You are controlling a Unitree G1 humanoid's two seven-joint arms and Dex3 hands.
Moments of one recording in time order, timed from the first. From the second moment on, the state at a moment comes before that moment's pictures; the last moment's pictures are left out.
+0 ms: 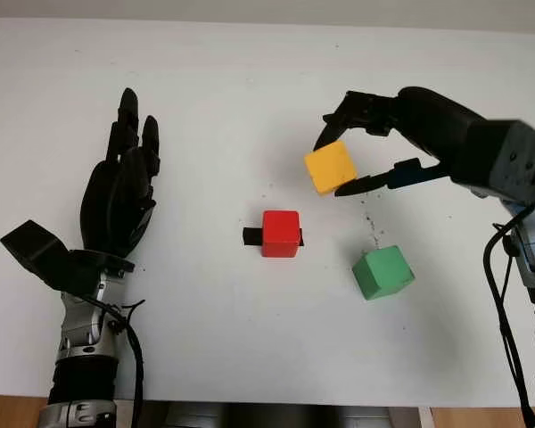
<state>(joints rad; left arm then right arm) -0.36 0.19 0.22 0.29 -0.36 -0.29 -0.43 -0.66 -0.65 0.05 -0.02 -0.03 0.16 0.67</state>
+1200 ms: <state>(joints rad) -0.35 0.19 0.22 0.28 -0.36 -0.30 -0.41 -0.39 -0.39 0.13 -0.20 -0.01 0.33 0.47</state>
